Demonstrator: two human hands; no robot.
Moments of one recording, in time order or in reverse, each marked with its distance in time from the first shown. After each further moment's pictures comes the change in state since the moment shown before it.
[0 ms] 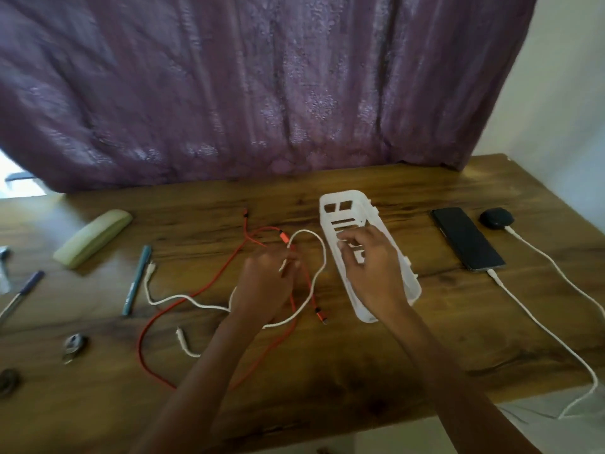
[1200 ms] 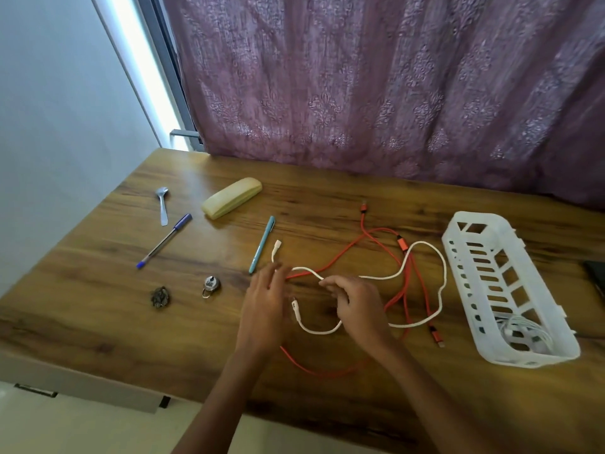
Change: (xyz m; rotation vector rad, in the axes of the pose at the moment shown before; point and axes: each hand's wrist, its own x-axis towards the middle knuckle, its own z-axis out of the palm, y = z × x) left_hand -0.120 -0.125 -0.076 0.275 0.205 -0.314; right_hand -0.055 -0.083 0.160 0.132 -0.449 -0.237
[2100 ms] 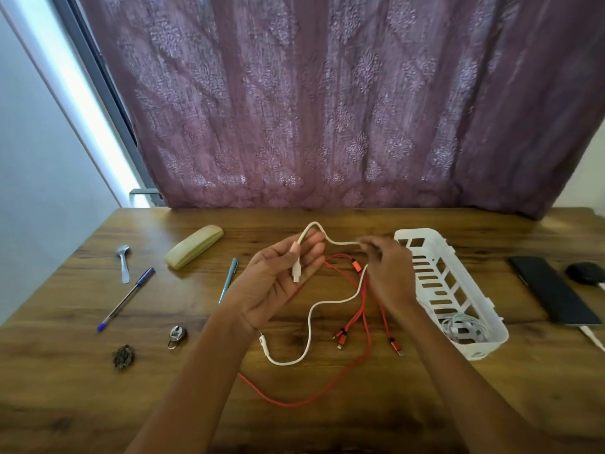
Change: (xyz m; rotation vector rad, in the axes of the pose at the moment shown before) left_hand 0.072 0.111 -0.069 -1.766 -0.547 -0.395; right_hand 0.034 0.009 -0.112 -0.082 0.460 0.160
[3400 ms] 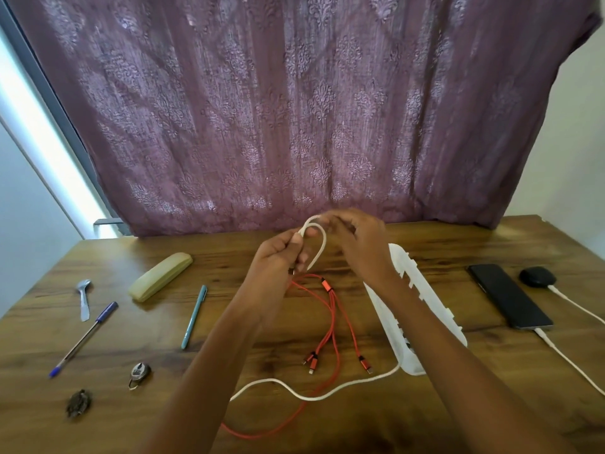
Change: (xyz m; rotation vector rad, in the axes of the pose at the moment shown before) left_hand 0.031 -0.014 0.064 0.576 0.043 0.259; right_hand 0.049 -0.029 -0.047 0.219 0.014 -0.254
